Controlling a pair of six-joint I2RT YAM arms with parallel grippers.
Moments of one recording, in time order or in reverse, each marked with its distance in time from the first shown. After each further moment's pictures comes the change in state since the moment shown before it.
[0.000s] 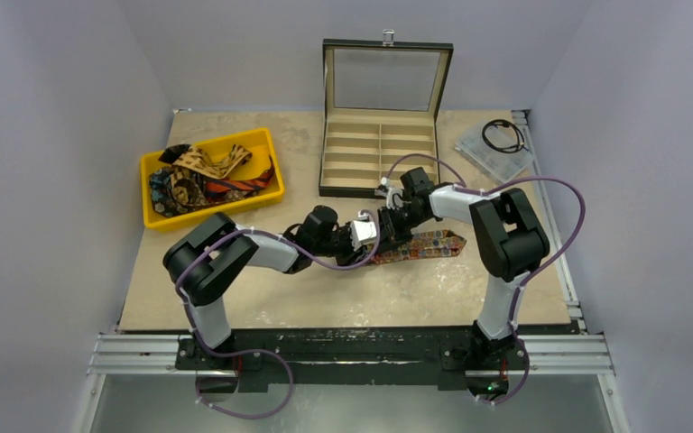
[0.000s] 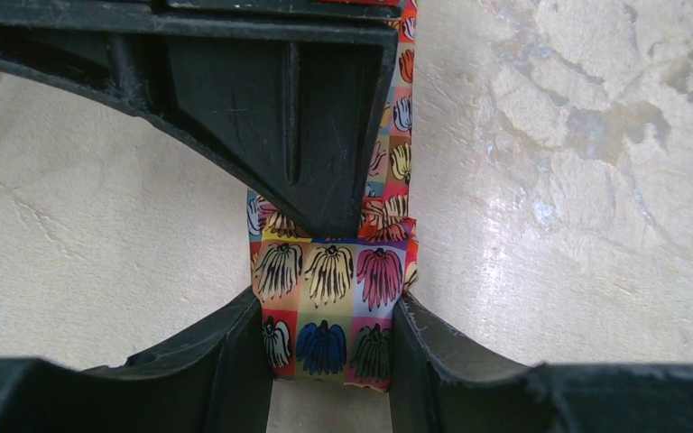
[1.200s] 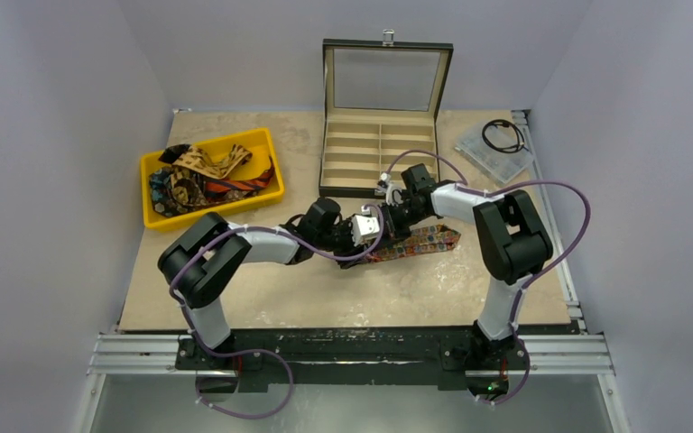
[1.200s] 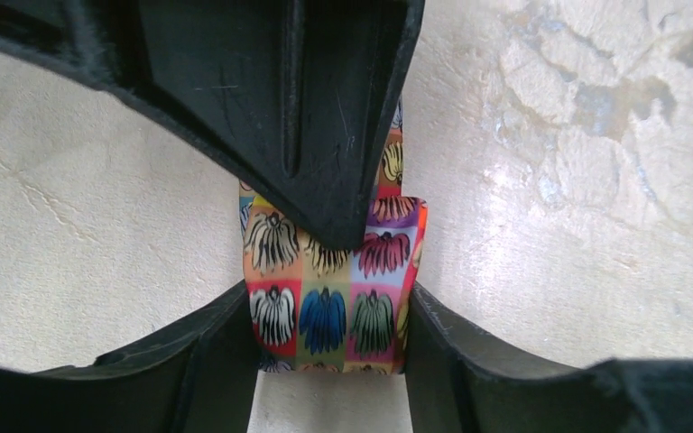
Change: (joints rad) left arm 0.008 -0.037 0.091 -0.251 -0.031 0.072; right arm 0.004 -0.032 0.020 -0.008 -0.054 0.010
